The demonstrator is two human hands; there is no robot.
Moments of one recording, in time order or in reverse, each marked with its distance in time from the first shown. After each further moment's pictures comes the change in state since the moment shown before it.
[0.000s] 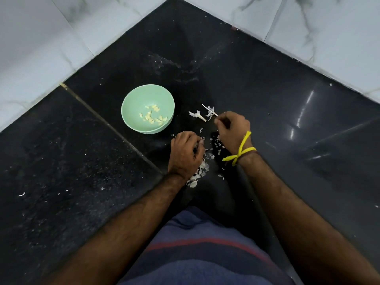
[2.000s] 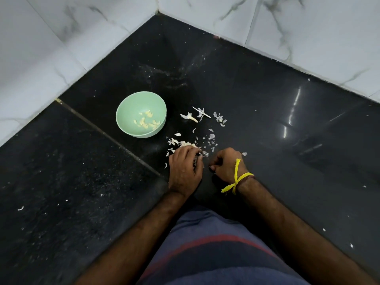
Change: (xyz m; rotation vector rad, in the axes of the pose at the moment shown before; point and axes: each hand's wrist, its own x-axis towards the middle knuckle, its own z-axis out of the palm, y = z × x) left_hand -0.044 0.012 0.000 0.066 -0.005 0.059; right_hand -0.084 0.008 -0.014 -0.223 -0.394 0.296
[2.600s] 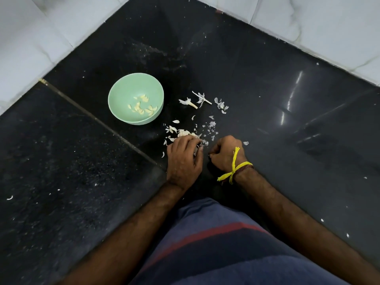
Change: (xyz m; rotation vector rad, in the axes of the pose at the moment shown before) left_hand -0.004 0.003 -0.002 0.002 -0.010 0.024; right_hand 0.008 -0.008 0.006 0.010 0.013 0.121
